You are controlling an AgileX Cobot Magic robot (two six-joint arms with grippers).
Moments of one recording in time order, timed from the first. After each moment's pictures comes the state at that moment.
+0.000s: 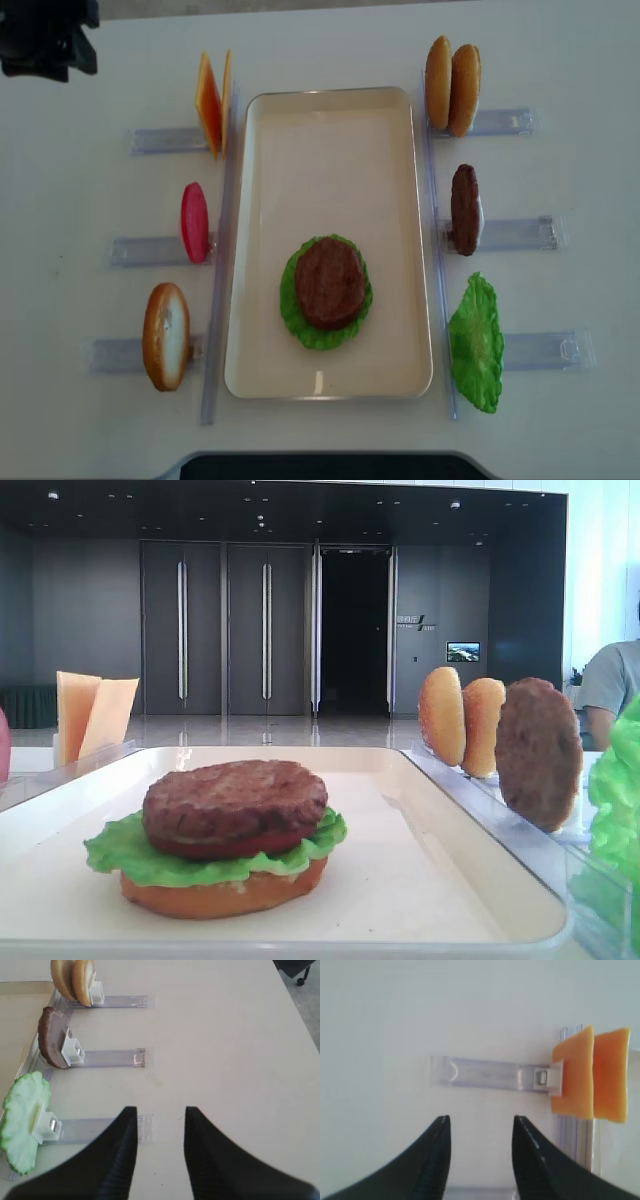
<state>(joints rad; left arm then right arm) 0.08 1.63 -1.40 -0.08 0.93 -0.01 0.03 -0.01 -0.50 0.05 1.14 -0.03</state>
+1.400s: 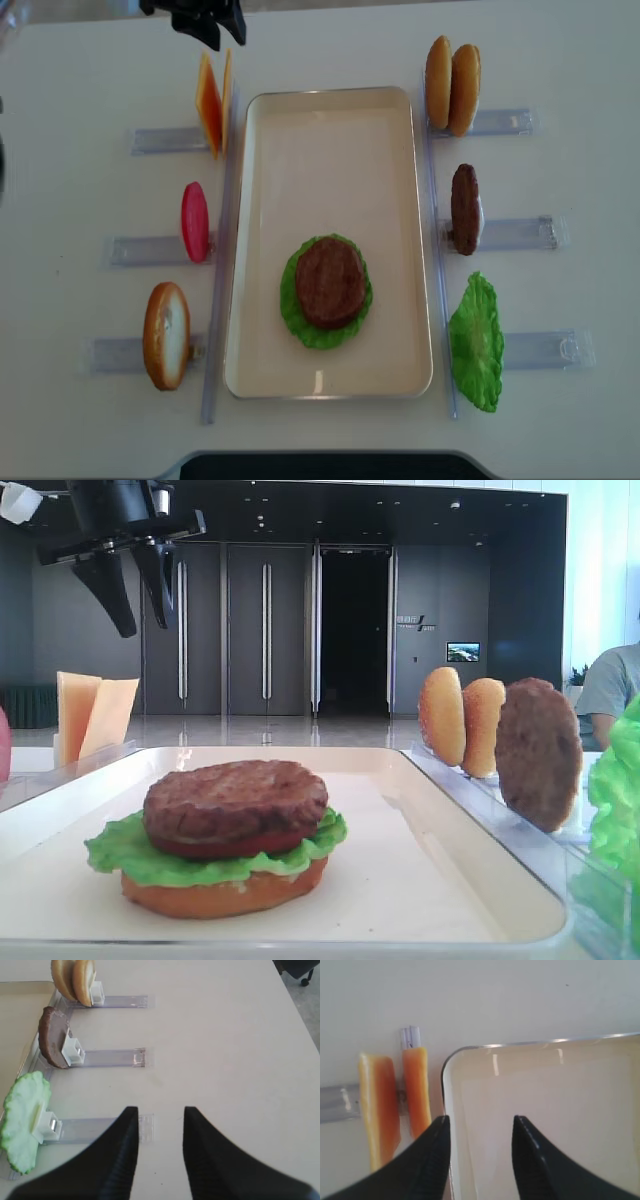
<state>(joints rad) -0.26 2.05 -1.90 -0.09 1.13 -0.21 0.03 -0.01 -0.50 0.05 1.14 -0.03</state>
